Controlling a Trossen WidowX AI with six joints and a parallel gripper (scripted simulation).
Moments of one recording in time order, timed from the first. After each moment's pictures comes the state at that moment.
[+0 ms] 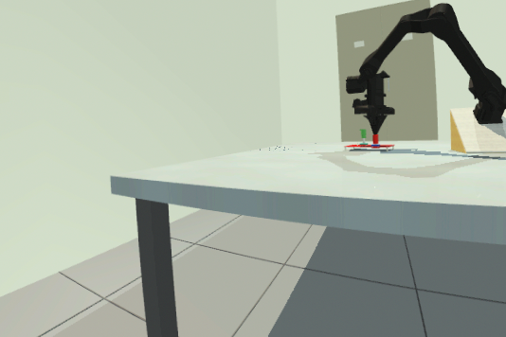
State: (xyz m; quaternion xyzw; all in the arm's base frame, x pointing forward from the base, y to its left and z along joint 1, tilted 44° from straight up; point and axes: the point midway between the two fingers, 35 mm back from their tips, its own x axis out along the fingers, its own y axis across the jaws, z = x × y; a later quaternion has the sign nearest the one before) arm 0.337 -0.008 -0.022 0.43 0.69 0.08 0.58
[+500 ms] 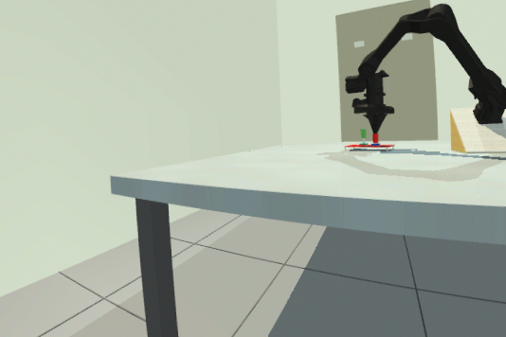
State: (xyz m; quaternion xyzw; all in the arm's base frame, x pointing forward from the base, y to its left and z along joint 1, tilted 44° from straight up) arm 0.338 -0.010 -0.017 0.43 0.69 0.09 0.58
